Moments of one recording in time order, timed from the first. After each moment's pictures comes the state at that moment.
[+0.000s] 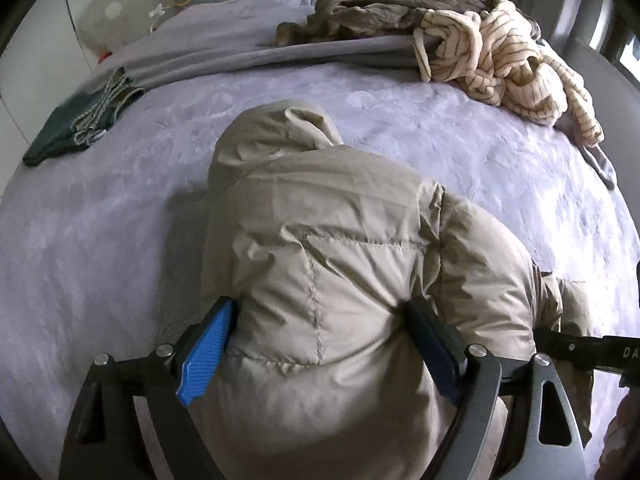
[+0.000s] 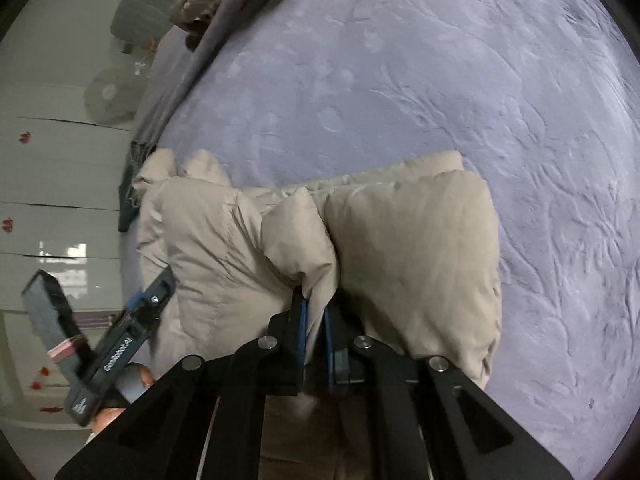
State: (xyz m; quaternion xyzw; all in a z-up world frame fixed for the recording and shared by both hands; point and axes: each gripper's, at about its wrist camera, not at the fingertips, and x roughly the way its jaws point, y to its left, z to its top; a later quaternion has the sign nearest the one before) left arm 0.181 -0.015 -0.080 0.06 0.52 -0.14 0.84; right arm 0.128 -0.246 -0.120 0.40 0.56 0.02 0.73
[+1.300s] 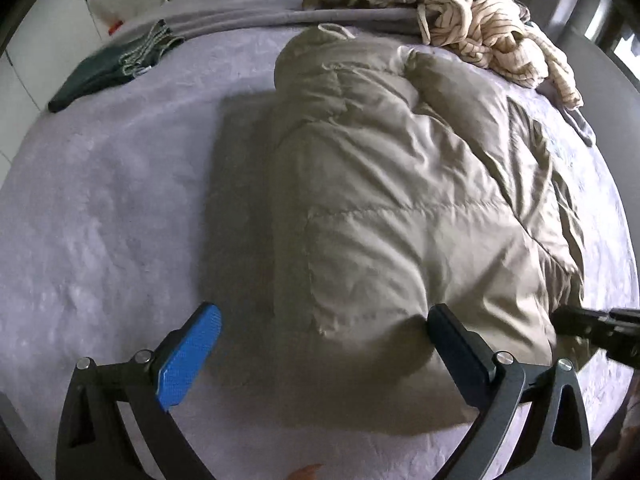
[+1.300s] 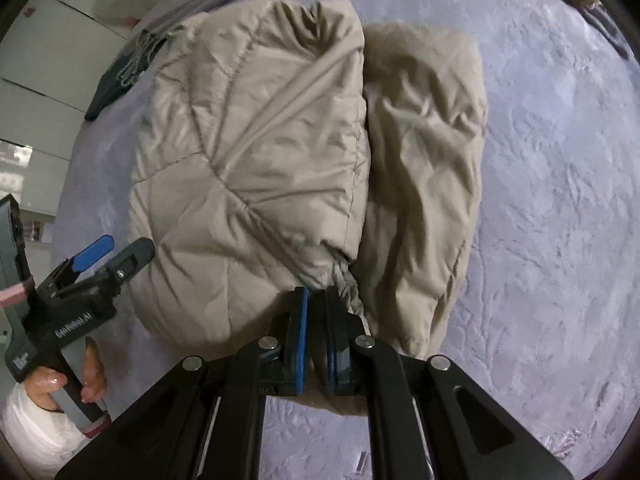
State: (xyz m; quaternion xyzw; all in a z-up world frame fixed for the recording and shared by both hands) left arm 0.057 0.069 -0.065 0.06 0.57 -0.14 0.81; right arm 0.035 -0.142 -0.067 0.20 0.63 0.01 0.75
